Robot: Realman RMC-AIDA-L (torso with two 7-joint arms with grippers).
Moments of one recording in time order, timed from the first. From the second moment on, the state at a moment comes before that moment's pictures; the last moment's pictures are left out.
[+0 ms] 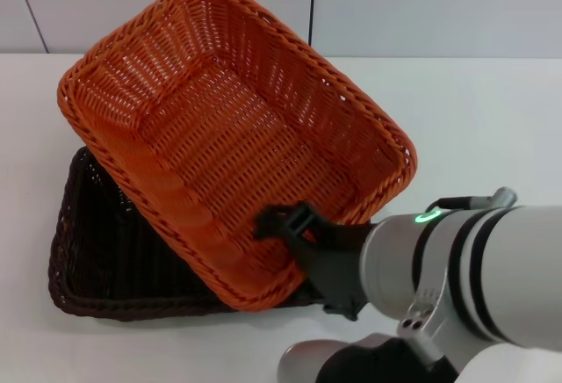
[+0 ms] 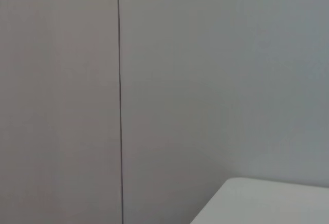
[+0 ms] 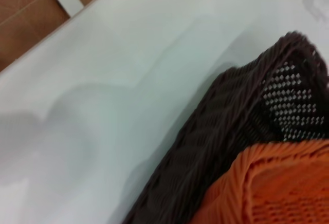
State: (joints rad) left arm -0.09 -2.06 -1.26 -0.30 2.31 1.11 0.02; right arm 0.43 2.08 -2.26 -2.09 -2.93 -1.43 1.86
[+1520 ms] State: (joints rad) left arm -0.10 -2.06 -1.26 -0.24 2.31 1.09 0.02; right arm 0.22 2.09 -2.41 -1.87 -2.92 -0.33 2.13
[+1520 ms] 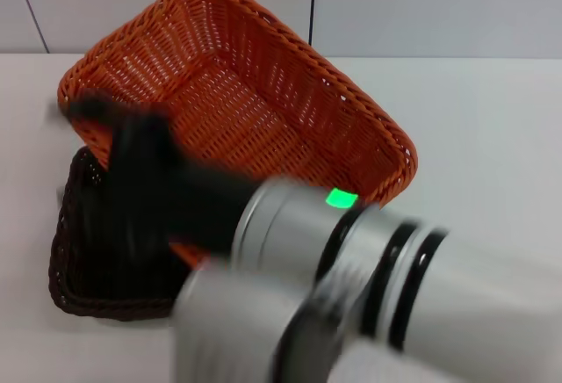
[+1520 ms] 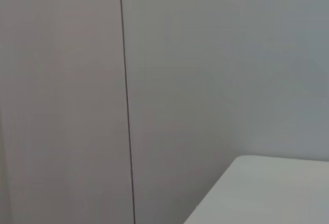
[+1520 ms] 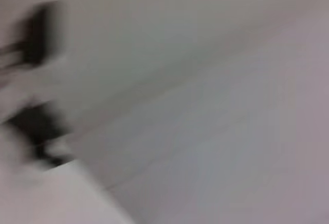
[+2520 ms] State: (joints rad) left arm -0.09 -2.05 -1.28 -0.25 2.31 1.24 -0.05; right arm -0.14 2.08 -2.04 -1.16 -2.38 0.91 2.77
